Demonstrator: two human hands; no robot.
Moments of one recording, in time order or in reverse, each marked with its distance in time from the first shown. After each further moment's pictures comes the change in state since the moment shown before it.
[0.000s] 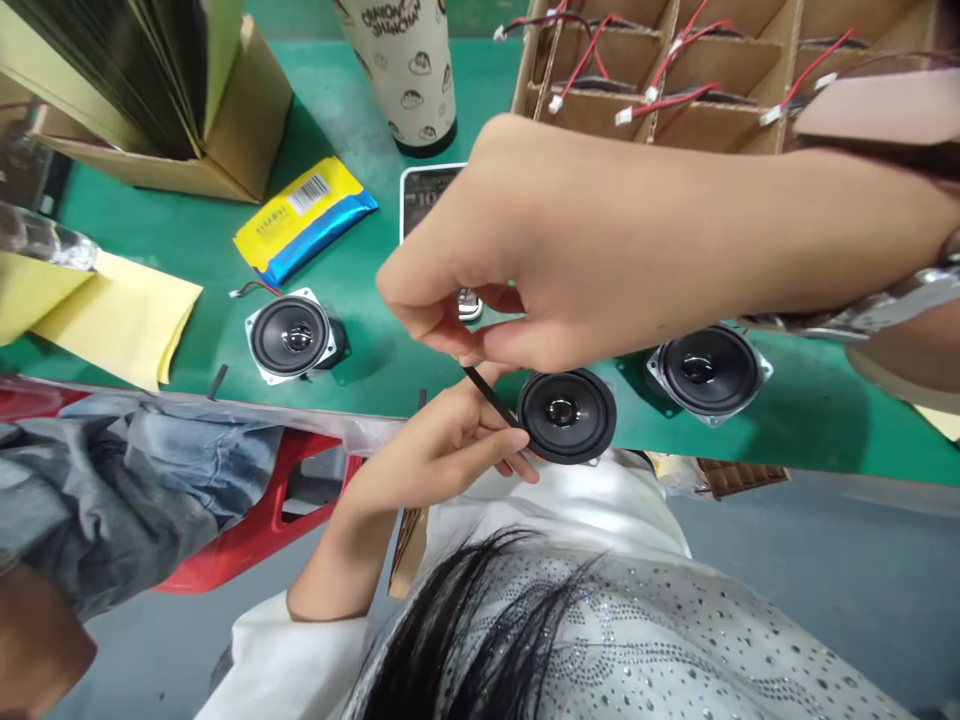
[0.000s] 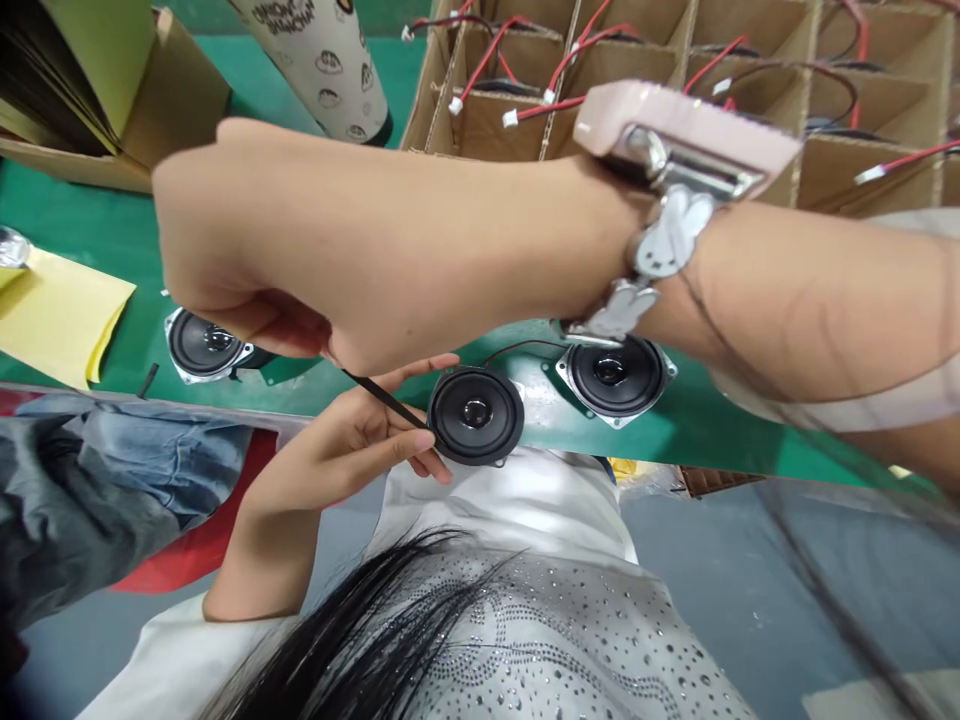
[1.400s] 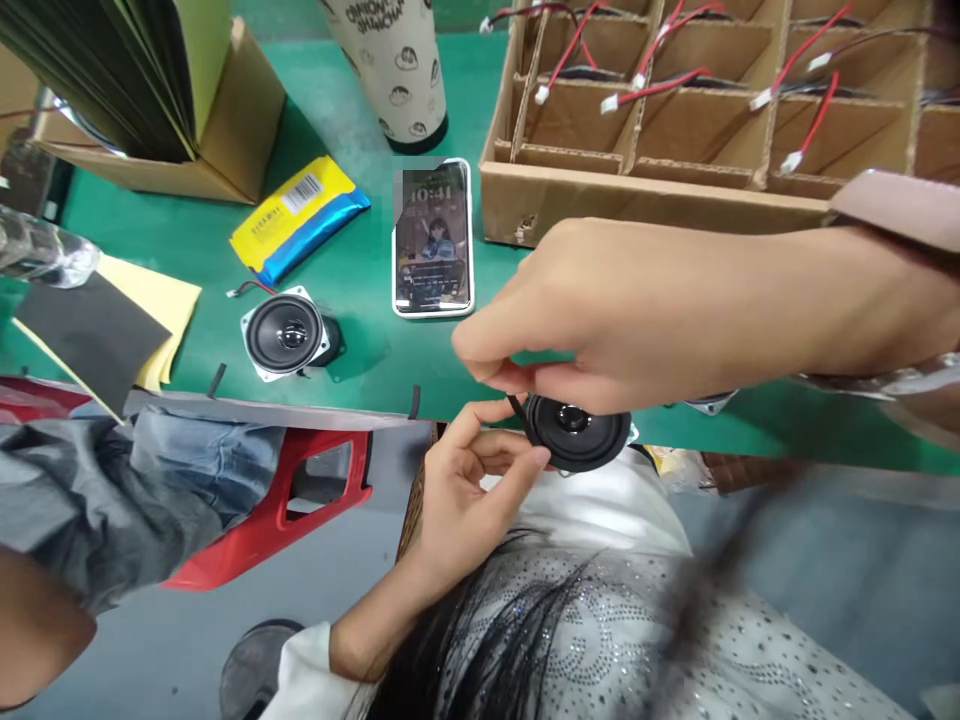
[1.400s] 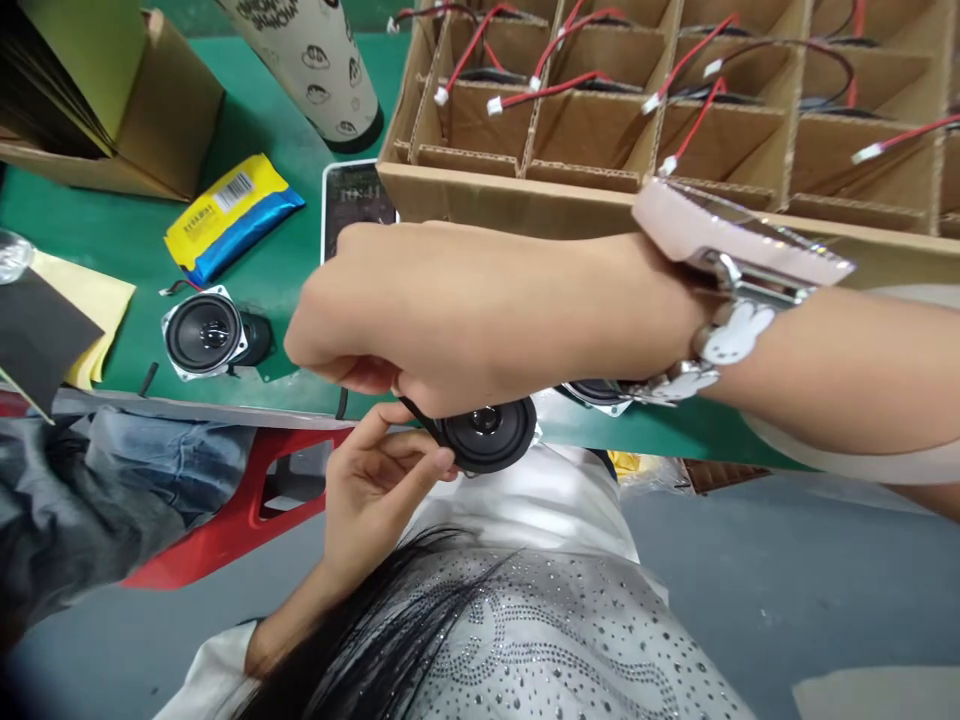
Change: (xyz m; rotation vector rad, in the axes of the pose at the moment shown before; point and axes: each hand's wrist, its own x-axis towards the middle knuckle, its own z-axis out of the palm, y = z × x) left_hand -0.010 -0.025 0.070 -0.364 0.582 0.087; right_hand -0.034 -0.005 0.026 0.185 0.013 0.109
